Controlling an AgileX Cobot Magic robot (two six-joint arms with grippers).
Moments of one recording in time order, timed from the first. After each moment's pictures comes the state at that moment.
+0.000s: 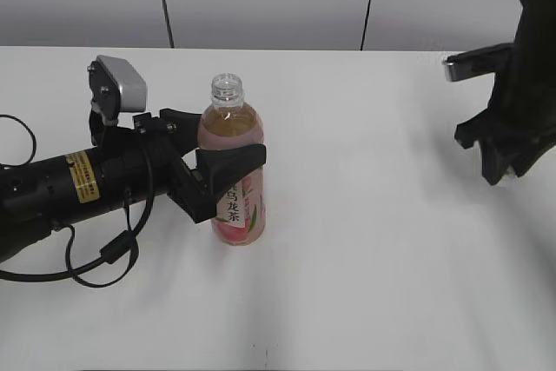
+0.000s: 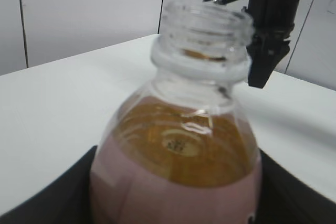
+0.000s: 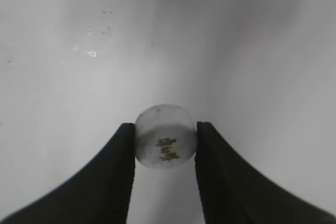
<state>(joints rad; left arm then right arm) -0.37 1.92 -0.57 0.76 -1.18 -0.36 0.15 1.98 -1.39 -0.05 1.10 -0.20</state>
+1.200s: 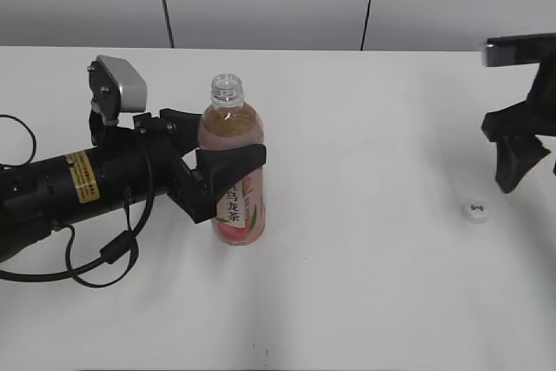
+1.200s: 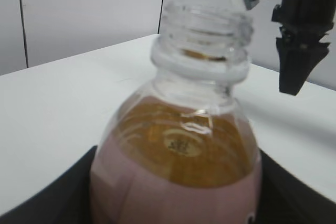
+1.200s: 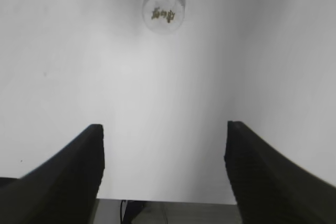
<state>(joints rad) -0.37 1.92 -0.57 0.76 -1.19 -0.36 0.15 1.78 -1.22 0.02 1.13 -0.06</state>
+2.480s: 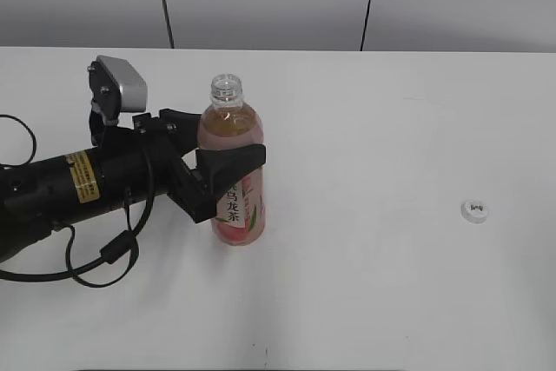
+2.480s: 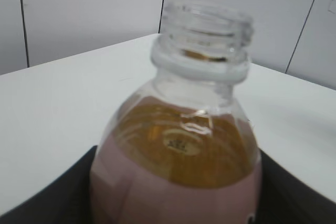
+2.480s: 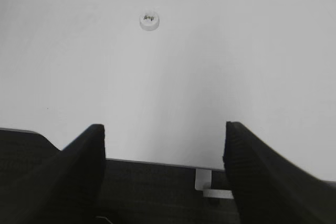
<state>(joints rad) -0.37 1.92 -0.57 0.75 -1.18 -0.36 0.15 0.23 -0.54 -0.01 1.11 -0.08</state>
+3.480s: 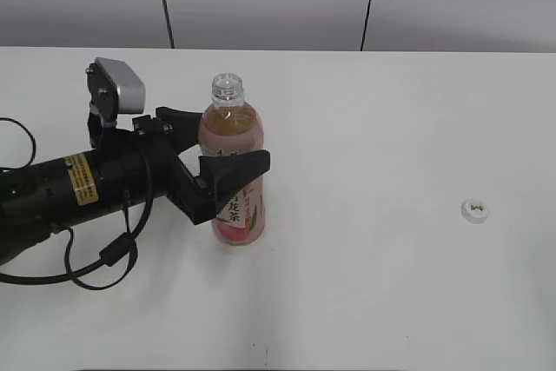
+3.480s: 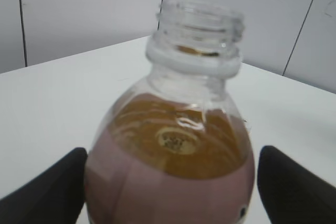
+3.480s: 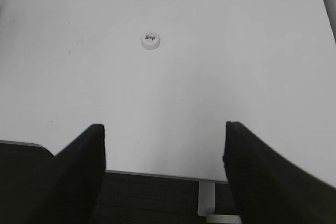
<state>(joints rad) -0.37 1.92 -0.57 0.75 -1.20 -0.36 0.15 0.11 -0.52 -0.01 1.11 -0.08</state>
